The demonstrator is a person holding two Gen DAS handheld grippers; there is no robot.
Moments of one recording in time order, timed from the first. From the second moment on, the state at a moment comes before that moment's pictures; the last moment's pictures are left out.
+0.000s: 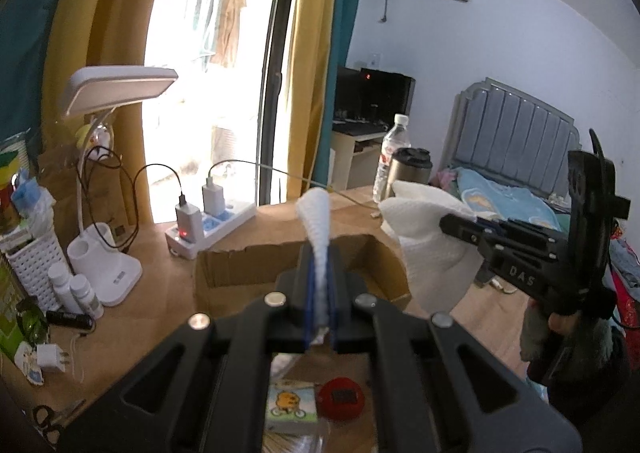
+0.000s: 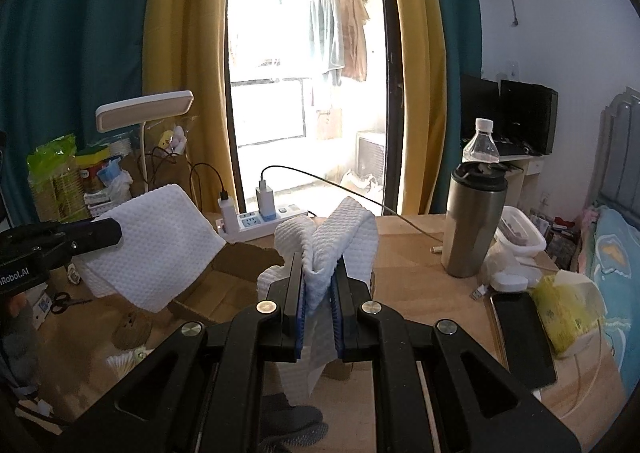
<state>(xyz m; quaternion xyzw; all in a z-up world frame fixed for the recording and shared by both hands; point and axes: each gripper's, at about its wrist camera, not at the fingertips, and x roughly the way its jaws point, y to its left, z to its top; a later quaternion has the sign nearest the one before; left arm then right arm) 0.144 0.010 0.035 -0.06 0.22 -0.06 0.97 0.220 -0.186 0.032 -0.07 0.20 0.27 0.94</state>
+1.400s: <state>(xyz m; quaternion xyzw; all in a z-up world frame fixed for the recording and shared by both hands) 0.246 0.004 -0.017 -0.08 0.29 -0.05 0.95 0.295 -0.154 -0.040 -0.08 0.31 0.31 0.89</state>
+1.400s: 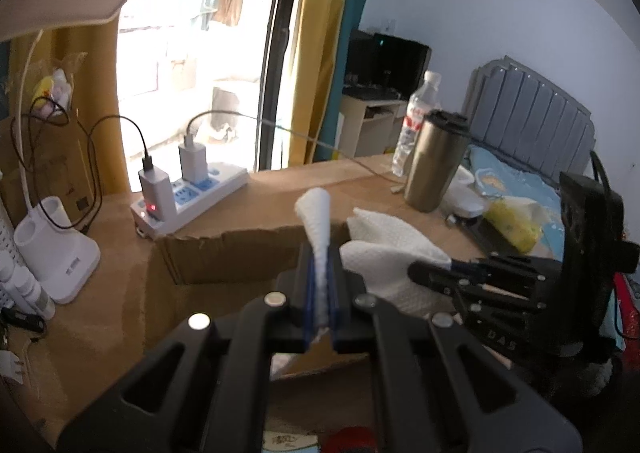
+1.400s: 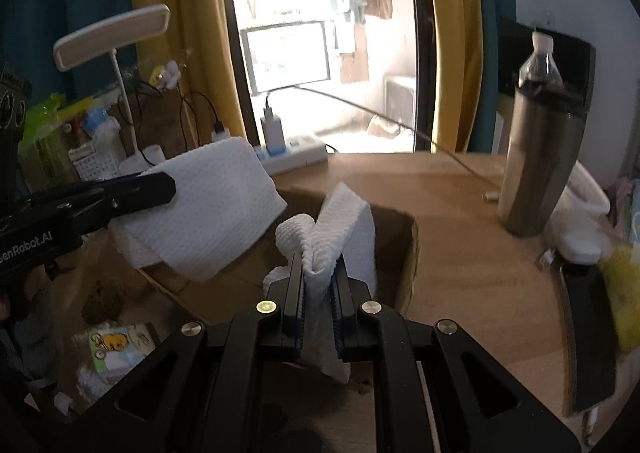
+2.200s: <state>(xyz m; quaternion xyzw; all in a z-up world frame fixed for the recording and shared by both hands) 0.273 0.002 -0.056 -0.08 0.37 -0.02 0.93 0.294 -0.150 -0.048 -0.10 0.35 0.32 0.88</state>
